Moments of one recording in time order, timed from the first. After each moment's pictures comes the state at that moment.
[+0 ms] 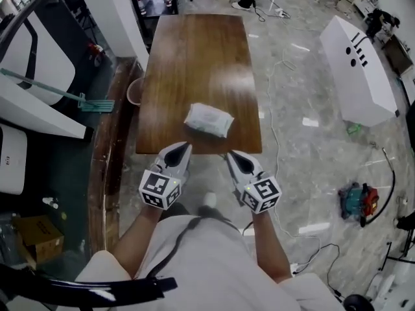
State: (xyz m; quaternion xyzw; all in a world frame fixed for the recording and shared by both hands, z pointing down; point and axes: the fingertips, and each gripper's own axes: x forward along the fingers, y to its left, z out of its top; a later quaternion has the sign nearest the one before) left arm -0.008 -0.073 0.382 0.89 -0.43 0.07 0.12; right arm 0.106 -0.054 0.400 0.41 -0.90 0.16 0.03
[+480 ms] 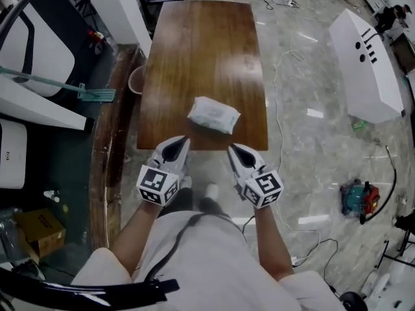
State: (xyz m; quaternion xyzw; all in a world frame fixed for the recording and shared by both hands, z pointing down) left arm -0.035 -0.106 0.401 0.89 -0.44 0.09 0.12; right arm 0.084 -0.090 0.419 0.40 -0.90 0.18 0.04
